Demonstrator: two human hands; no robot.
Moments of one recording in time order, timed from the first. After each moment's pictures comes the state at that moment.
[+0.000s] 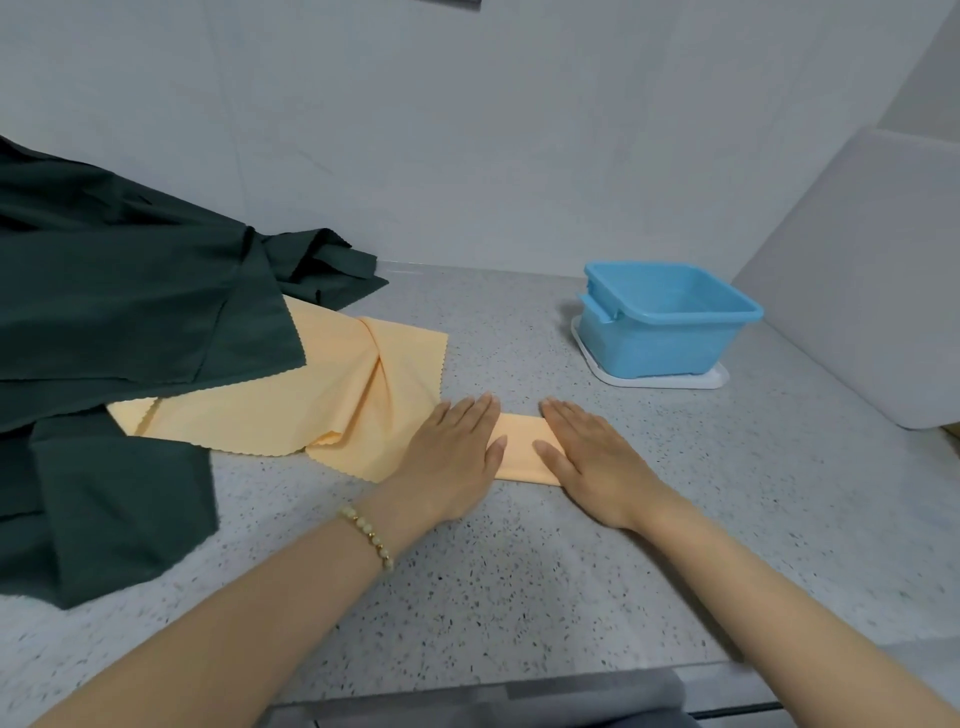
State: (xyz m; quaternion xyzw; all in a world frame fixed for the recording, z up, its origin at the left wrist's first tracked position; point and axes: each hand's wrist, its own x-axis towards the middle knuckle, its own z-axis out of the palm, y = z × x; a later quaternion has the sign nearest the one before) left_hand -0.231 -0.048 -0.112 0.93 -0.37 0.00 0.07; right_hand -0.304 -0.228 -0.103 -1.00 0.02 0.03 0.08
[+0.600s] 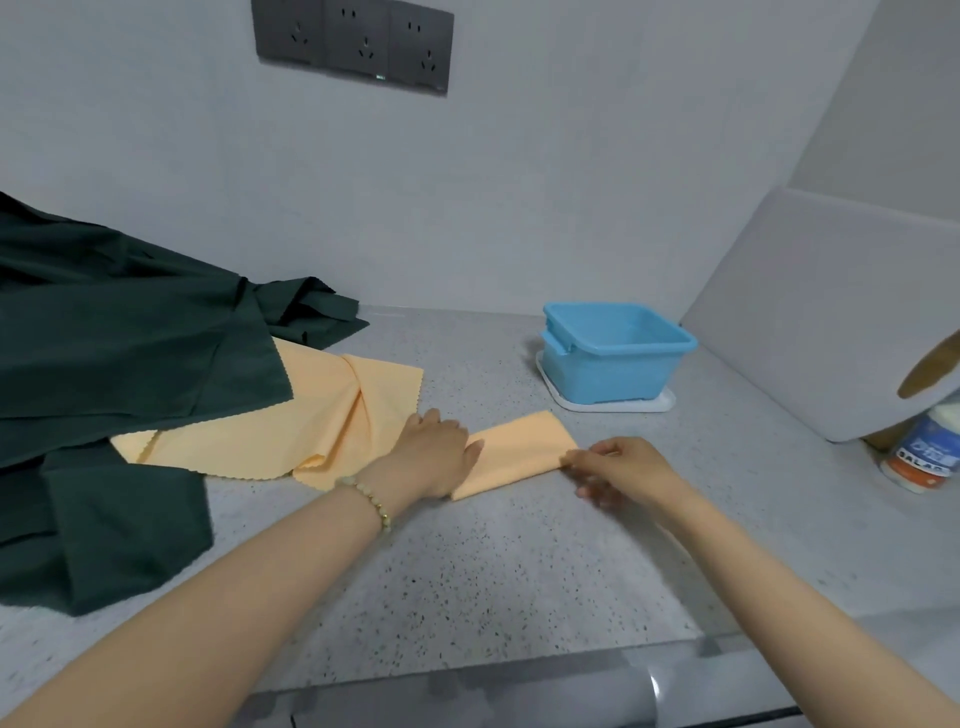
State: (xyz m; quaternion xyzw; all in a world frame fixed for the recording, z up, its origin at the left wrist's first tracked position) left_hand -0.225 -0.060 -0.072 0.93 -0.37 -0.04 0.01; right_hand -0.344 -0.254 -0.052 -0.83 0.29 -0.04 0.48
